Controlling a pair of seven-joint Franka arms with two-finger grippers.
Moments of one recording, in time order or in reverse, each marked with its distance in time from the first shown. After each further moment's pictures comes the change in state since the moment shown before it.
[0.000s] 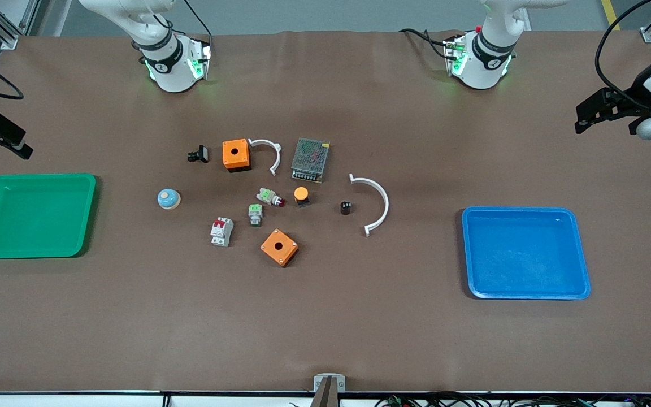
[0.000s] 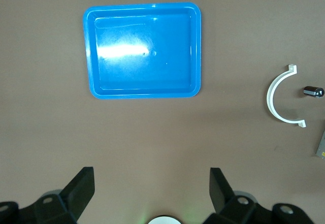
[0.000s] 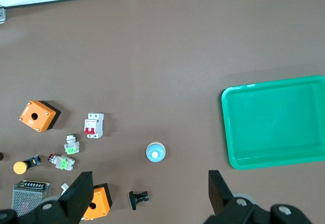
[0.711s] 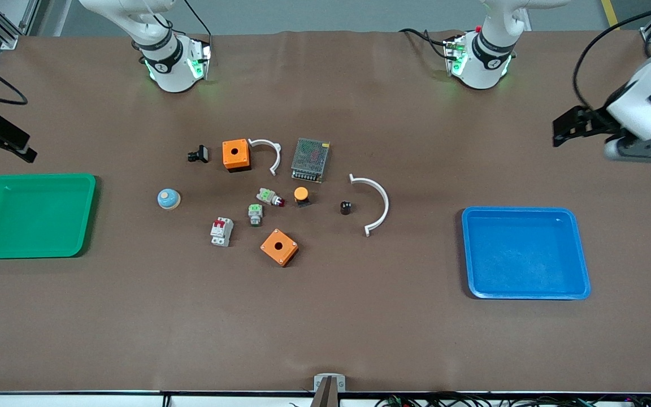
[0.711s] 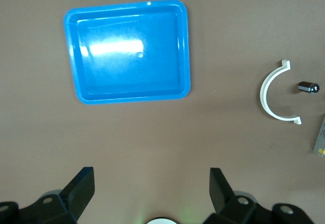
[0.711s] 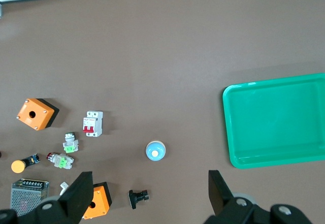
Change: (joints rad) left arm -0.047 0.103 -0.044 0.043 0.000 0.008 -0.052; right arm 0.003 0.039 0.006 0.001 0.001 -0.001 0.000
